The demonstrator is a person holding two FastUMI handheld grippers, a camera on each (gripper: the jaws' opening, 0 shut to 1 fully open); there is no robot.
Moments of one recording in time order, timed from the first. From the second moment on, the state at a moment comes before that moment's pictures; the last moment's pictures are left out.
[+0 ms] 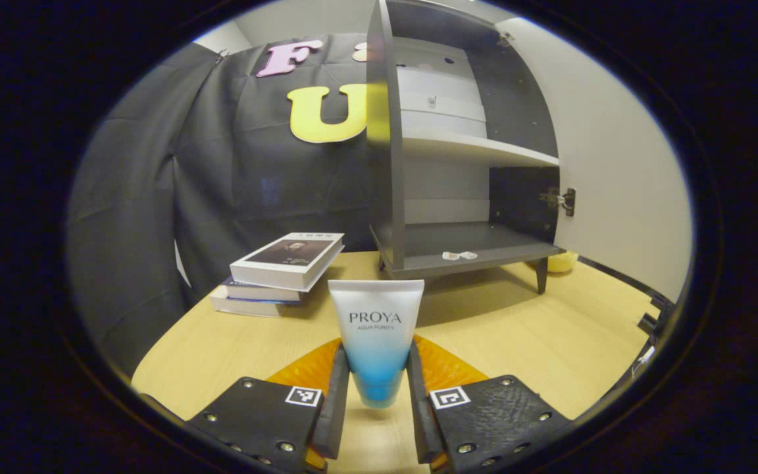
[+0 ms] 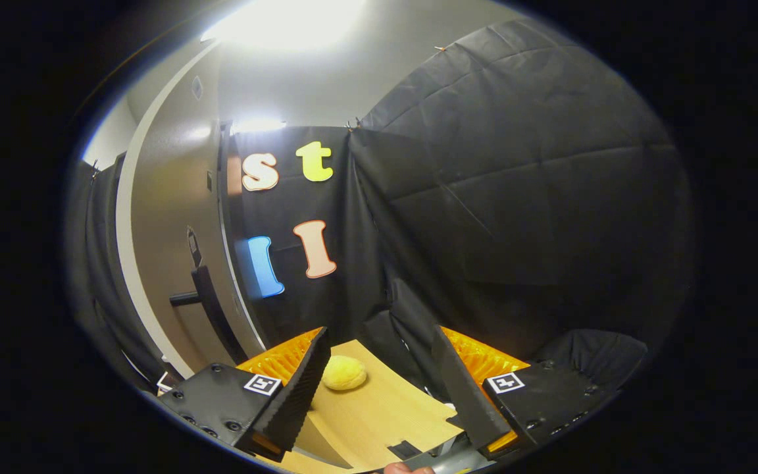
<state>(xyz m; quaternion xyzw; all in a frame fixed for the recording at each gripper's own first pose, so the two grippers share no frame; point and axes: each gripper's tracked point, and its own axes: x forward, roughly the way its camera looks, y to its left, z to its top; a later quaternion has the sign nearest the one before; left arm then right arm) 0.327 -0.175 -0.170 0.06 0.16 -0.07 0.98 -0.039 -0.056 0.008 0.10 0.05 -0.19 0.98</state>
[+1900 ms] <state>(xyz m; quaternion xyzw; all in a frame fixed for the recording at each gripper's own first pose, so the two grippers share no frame) 0.303 -0.151 -0.099 0.04 0.07 0.04 1.00 0.017 -0.068 -0.040 0.08 0.11 -0.10 0.99</state>
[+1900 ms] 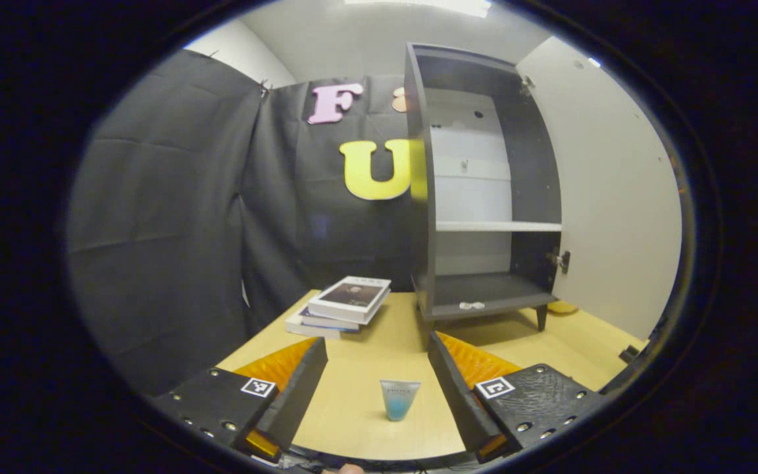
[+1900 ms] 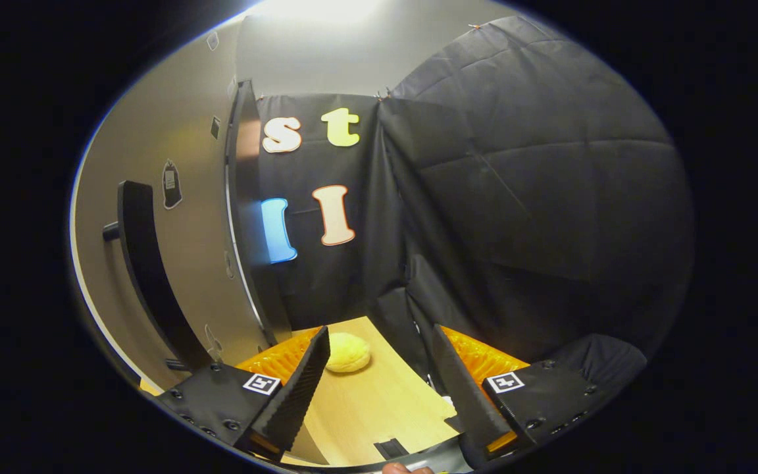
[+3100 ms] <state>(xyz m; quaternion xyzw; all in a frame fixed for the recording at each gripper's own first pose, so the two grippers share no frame) 0.291 -0.161 -0.037 -0.04 0.08 0.13 0.99 0.002 -0.008 0.046 0.04 0.03 0.12 0.99</state>
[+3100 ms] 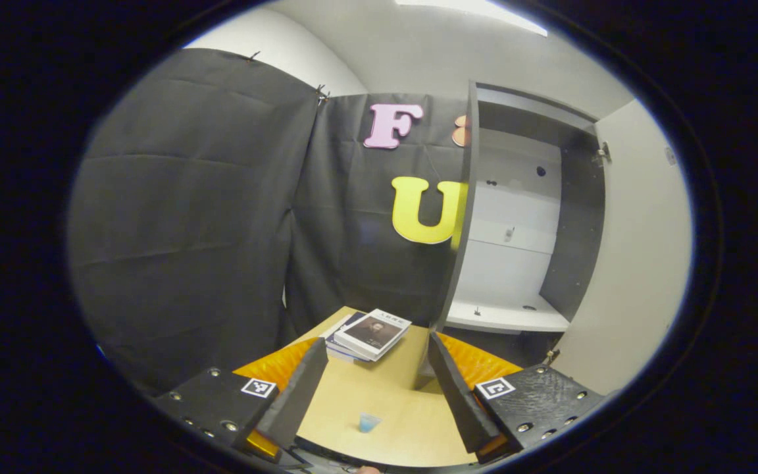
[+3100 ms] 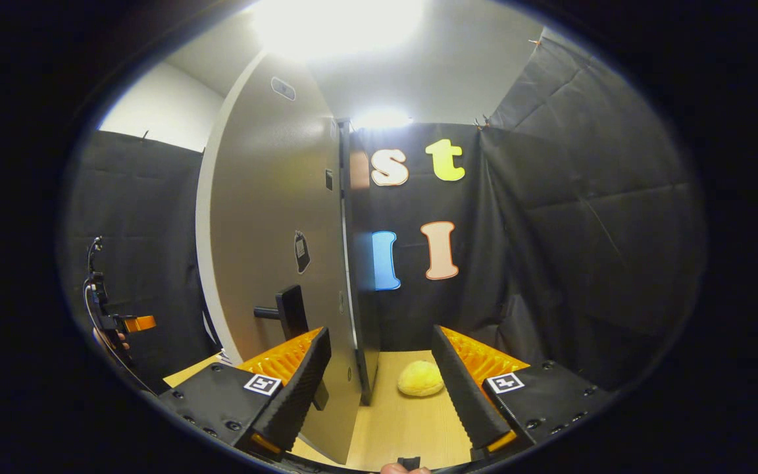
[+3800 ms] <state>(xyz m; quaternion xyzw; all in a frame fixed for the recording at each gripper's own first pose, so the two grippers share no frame) 0.306 -0.139 -0.046 -0.03 0.11 0.13 0.99 -0.003 0.091 0.039 0.12 0.07 0.16 0.98</state>
